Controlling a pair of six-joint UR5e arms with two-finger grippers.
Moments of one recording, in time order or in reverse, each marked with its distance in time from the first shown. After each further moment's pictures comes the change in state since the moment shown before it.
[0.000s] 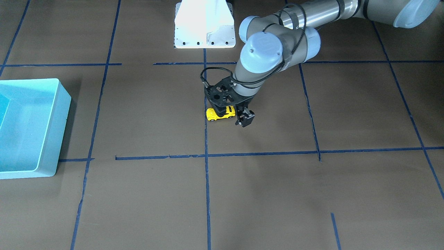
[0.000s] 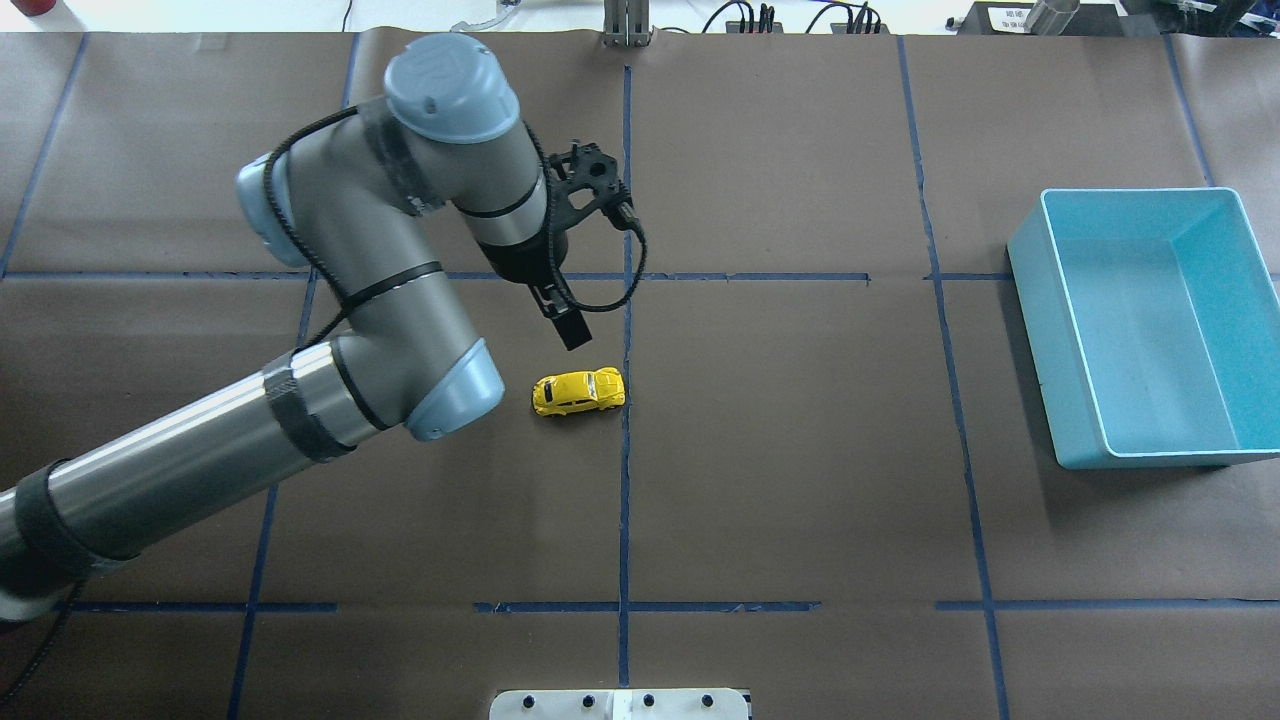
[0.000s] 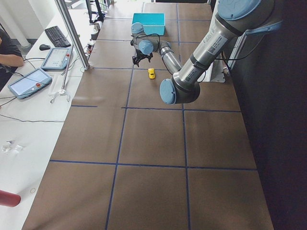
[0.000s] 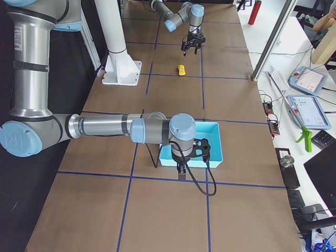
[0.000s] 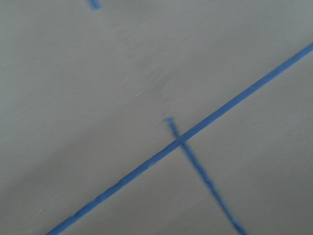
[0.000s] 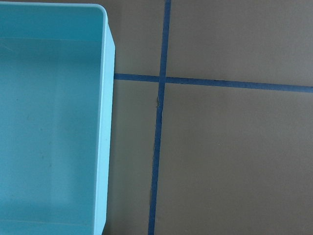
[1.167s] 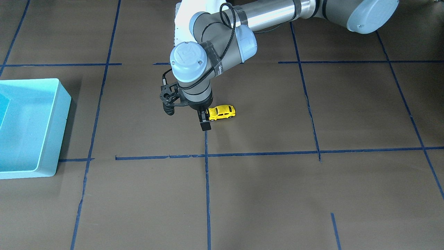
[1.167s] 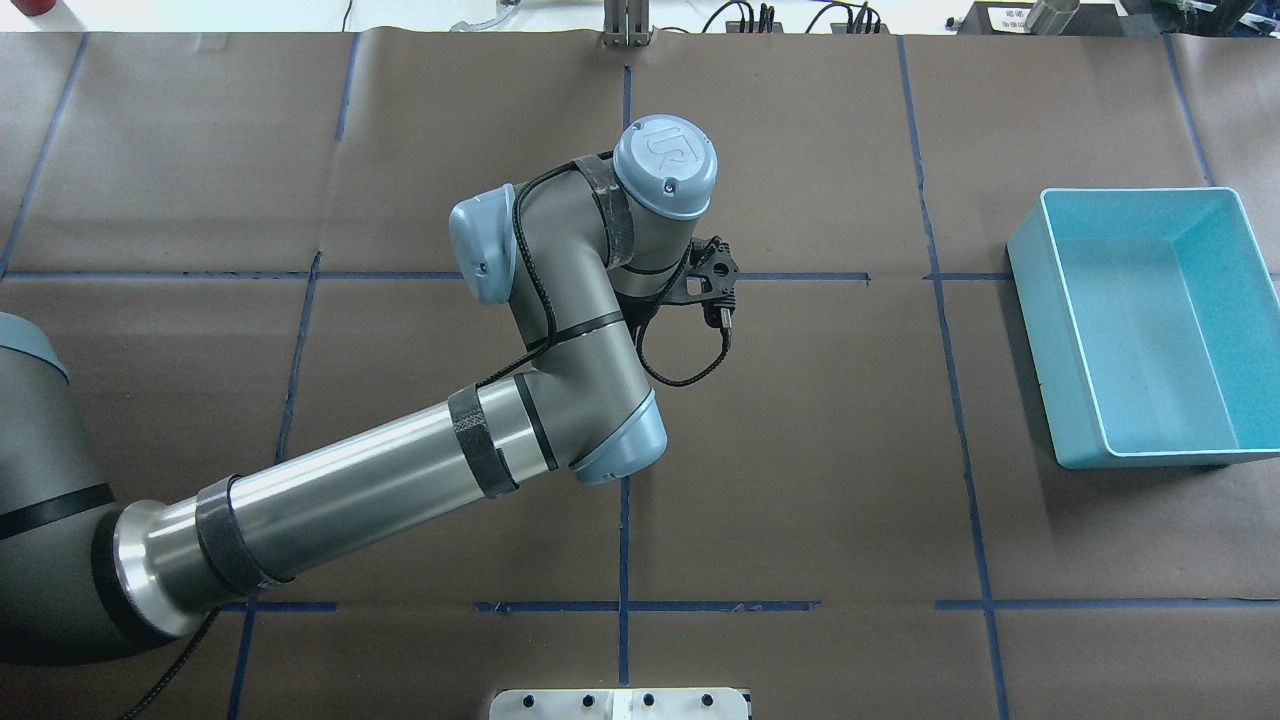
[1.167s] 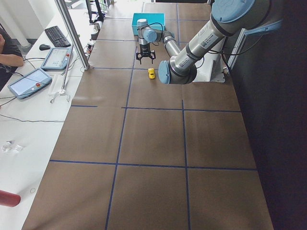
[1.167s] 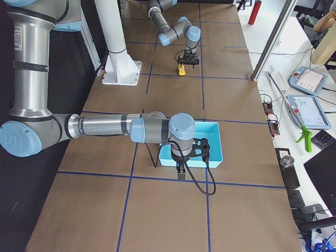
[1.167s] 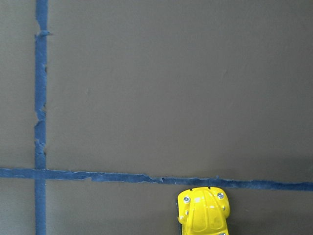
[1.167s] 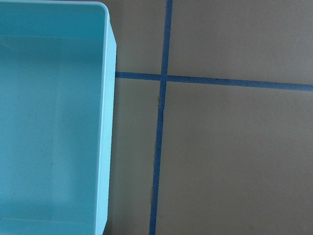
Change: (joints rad) left arm 0.117 -0.175 0.217 0.222 0.230 0.452; right arm -0.002 -0.004 0.005 -0.004 0.002 -0.001
